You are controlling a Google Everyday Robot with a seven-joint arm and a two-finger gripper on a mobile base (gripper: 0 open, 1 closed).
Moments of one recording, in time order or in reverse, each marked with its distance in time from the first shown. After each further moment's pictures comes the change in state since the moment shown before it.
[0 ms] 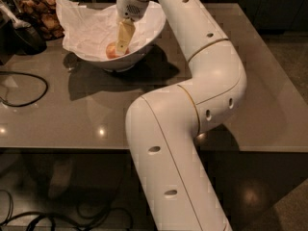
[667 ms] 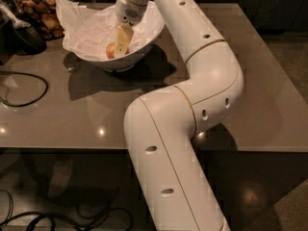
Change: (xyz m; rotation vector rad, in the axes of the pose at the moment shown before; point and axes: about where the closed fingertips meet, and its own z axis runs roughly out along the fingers) arm 0.001 0.002 0.014 -0.029 0.004 0.004
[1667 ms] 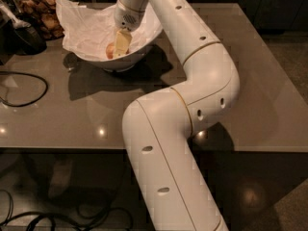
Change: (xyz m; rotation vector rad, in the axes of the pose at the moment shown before) arm 0.002 0.005 0.019 -0.046 -0.004 0.004
